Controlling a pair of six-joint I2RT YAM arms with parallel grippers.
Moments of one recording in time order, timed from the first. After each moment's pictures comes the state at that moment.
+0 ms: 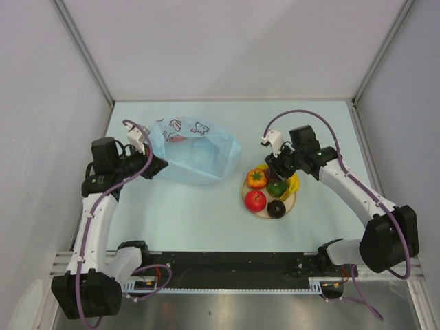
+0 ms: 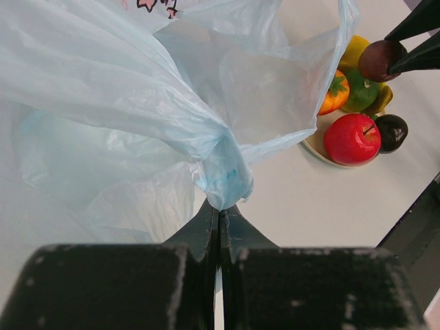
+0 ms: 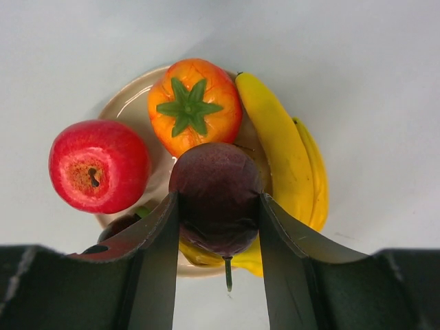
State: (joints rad) left arm 0.10 0.94 0.87 -0.51 0.79 0.11; right arm 0.38 1.33 1.05 -0.59 -0.34 -0.45
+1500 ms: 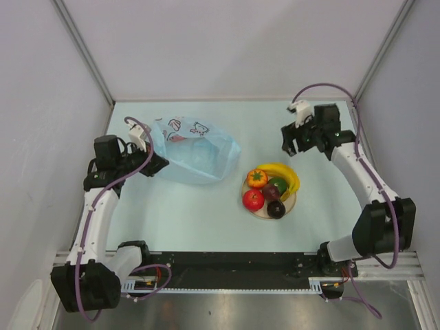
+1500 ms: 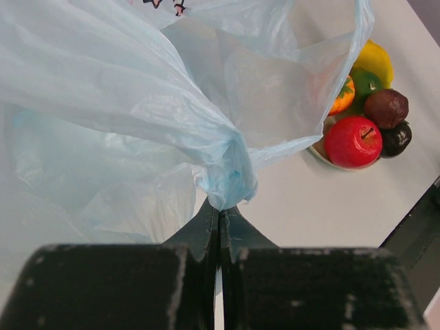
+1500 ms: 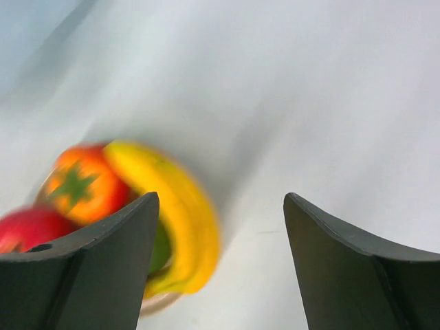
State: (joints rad) left arm 0.10 0.98 0.86 -0.48 0.78 0.09; right arm 0.21 1.40 1.20 -0.55 -0.32 -0.32
